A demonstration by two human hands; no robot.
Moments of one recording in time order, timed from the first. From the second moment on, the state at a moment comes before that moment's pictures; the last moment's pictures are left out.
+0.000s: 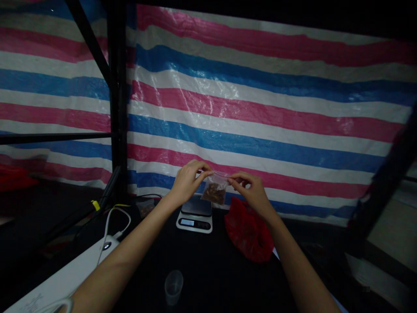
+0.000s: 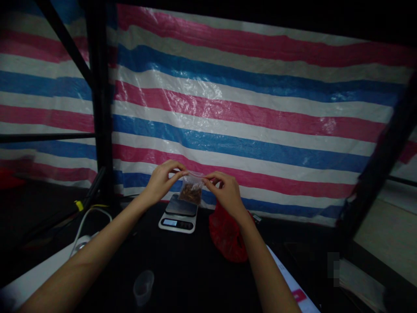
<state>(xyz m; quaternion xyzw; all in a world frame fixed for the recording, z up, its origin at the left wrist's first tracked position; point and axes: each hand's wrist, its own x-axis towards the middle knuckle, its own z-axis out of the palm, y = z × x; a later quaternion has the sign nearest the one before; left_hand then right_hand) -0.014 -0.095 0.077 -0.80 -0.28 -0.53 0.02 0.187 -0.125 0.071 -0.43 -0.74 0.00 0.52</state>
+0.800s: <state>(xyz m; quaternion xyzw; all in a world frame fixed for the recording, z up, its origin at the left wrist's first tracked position) -0.012 -0.096 0.075 -0.80 -0.28 -0.53 0.01 0.184 -0.129 0.071 -0.41 -0.75 -0.01 0.52</state>
